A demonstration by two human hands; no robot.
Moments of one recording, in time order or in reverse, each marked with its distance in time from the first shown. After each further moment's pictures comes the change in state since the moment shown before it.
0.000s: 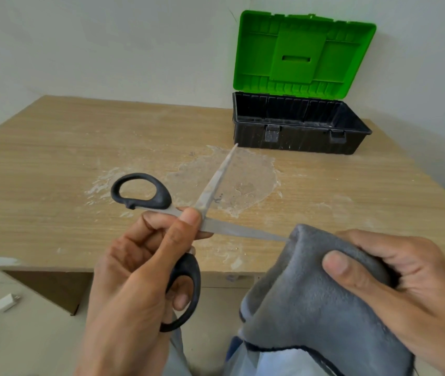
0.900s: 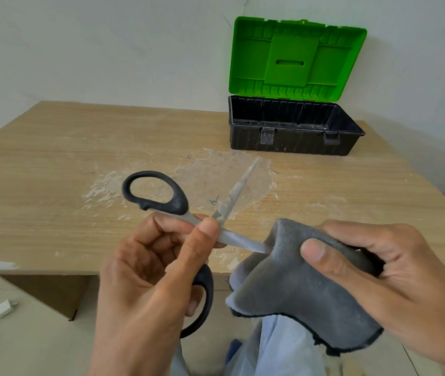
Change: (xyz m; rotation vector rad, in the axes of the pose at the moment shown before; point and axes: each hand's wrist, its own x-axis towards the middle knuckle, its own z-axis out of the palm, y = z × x) left_hand -0.002 -0.013 -0.006 0.176 -0.117 0.186; right_hand 0.008 0.002 0.000 -0.089 -0.042 -0.098
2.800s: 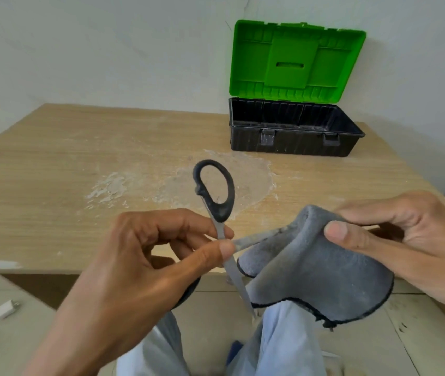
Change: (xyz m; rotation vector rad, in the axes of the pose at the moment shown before) left_hand 0.015 0.023 -0.019 0.635 -0.412 0.211; right_hand 0.016 0.008 -0.041 -0.075 -0.077 0.065
